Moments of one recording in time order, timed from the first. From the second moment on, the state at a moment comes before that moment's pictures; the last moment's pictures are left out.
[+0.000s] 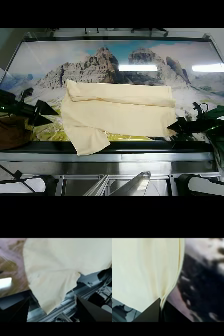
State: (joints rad) left arm 0.45 -1.53 1.03 -2.25 1.56 1.89; right arm -0.53 -1.45 0.60 -0.77 1.14 0.87
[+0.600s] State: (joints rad) left arm 0.27 -1.62 0.83 -2.25 1.37 1.92; right arm -0.52 -1.45 0.60 -0.75 1.14 0.86
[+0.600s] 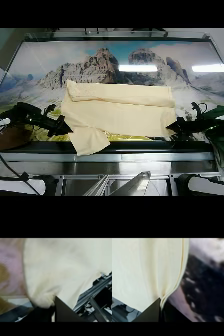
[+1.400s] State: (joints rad) left arm 0.42 -1.51 0.87 -2.24 1.63 1.98; right arm -0.71 -1.40 0.64 -0.82 1.42 0.90
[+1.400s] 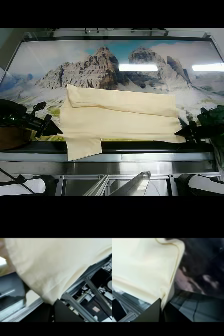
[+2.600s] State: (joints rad) left arm 0.21 -2.25 2.03 -2.51 1.55 1.78; right arm -0.53 -1.65 0.81 -0.03 0.98 0.37
